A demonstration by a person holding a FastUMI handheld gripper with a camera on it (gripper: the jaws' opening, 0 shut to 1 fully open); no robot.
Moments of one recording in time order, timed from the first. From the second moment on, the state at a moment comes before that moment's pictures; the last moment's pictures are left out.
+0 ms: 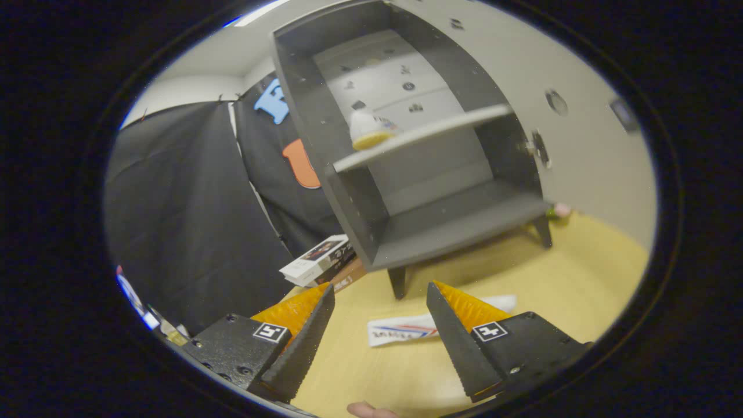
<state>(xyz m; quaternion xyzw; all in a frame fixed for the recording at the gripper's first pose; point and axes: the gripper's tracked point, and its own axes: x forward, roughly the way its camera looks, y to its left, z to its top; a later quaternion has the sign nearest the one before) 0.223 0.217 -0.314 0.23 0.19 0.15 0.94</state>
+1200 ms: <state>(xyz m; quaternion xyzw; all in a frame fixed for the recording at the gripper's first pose) 0.352 0.238 -0.406 0.53 0.20 0.10 0.82</state>
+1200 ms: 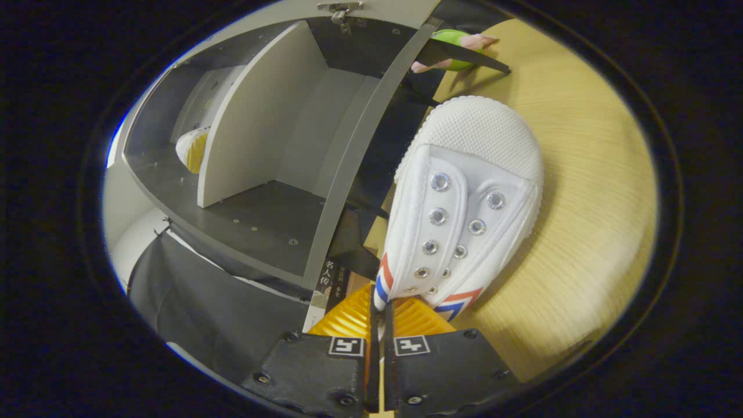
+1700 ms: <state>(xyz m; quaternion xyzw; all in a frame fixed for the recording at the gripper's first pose) 0.301 0.225 -0.376 0.33 0.12 0.12 0.93</state>
